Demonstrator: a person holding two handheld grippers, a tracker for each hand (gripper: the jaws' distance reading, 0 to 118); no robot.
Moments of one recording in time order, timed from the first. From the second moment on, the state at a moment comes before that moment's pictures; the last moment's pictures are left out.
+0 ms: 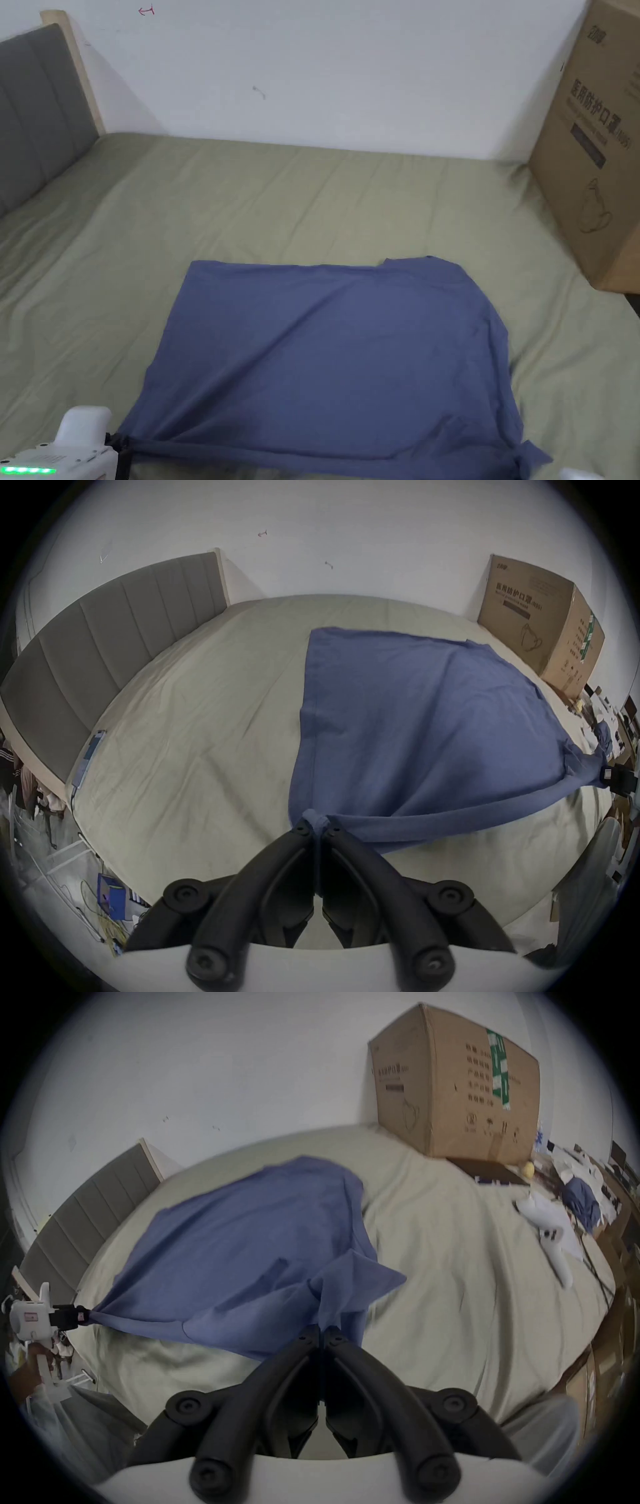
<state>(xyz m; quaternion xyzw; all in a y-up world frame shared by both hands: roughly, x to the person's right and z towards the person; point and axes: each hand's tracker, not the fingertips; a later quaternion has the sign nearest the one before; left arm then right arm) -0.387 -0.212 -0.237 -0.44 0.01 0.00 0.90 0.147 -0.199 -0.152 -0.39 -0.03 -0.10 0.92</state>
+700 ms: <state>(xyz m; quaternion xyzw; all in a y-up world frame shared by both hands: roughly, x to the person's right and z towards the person) -0.348 -0.080 -0.254 -0.25 0.00 0.06 0.97 0.137 -0.060 -0.201 -0.22 -0.03 -0.03 0.97</state>
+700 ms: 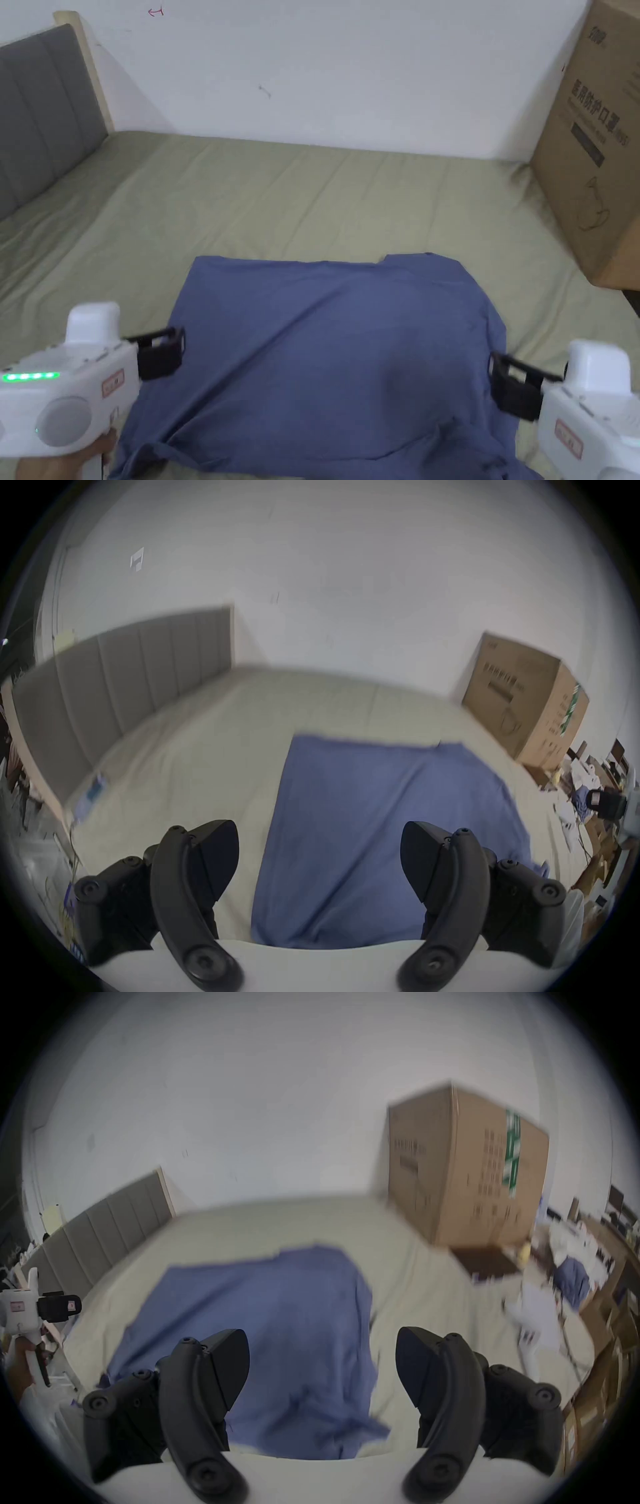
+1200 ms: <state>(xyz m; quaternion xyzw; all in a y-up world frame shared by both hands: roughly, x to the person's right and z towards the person) -0.290 -0.023 -0.242 -0.09 -0.03 0.02 1.00 0.088 -0.002 -0.182 -0.04 -0.10 0.03 0.99</state>
